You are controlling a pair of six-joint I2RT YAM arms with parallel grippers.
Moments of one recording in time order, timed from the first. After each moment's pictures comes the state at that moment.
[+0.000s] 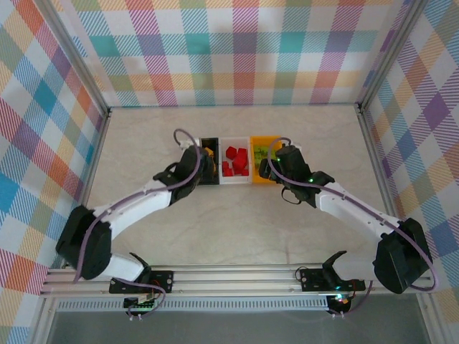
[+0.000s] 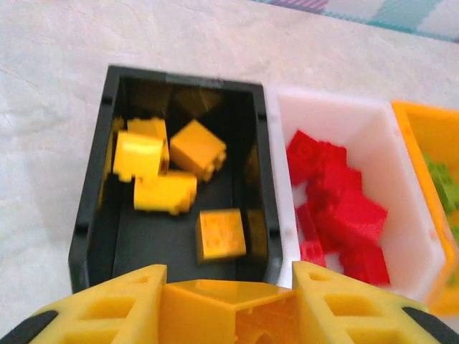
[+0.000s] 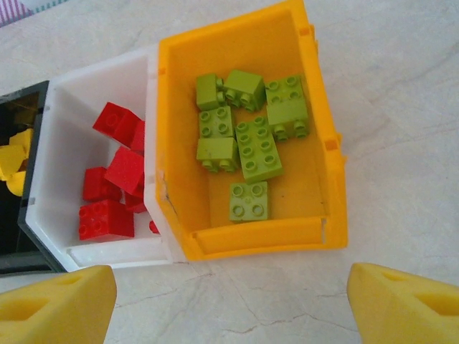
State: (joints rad) left arm -0.61 1.46 0.97 -0.19 -0.38 -0.57; right arm 0.60 1.28 0.90 -0.37 0.24 0.65
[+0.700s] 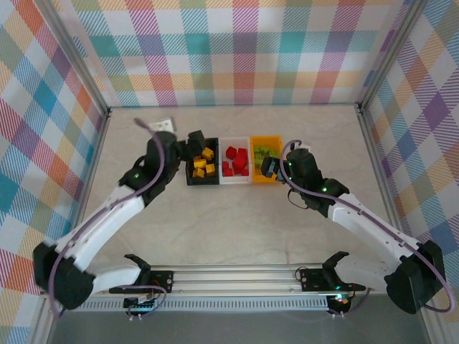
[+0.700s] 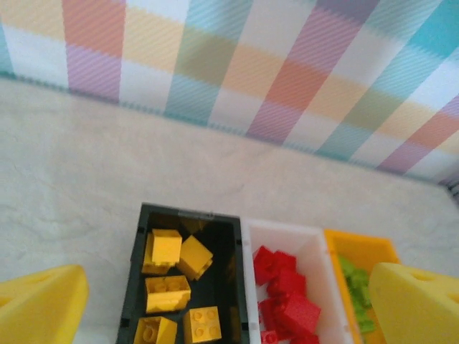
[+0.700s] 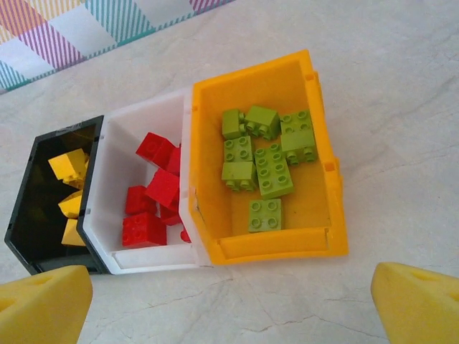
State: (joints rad) left arm -0.53 1.13 1.01 -0.23 -0.37 -0.51; right arm 0.60 1.10 0.84 -0.36 0.25 0.64
